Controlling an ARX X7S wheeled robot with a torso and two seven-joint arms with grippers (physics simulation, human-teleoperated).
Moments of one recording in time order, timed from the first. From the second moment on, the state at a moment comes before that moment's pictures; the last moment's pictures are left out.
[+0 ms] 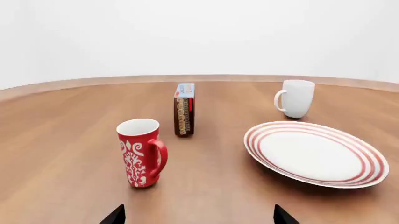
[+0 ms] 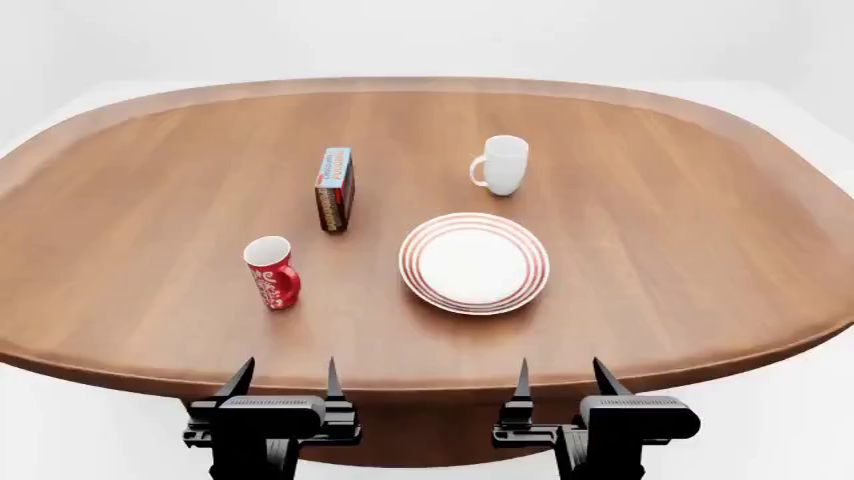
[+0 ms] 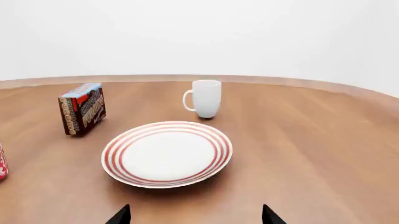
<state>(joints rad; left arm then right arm) 0.00 0.00 0.00 0.00 0.00 0.00 0.00 0.00 0.00 0.00 0.00 0.00 0.00 0.00</state>
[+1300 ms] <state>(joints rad) -0.01 -0.12 0.09 0.25 -0.16 -0.09 -0.10 -0.04 0.14 -0.09 -0.27 0.00 0.08 0.14</state>
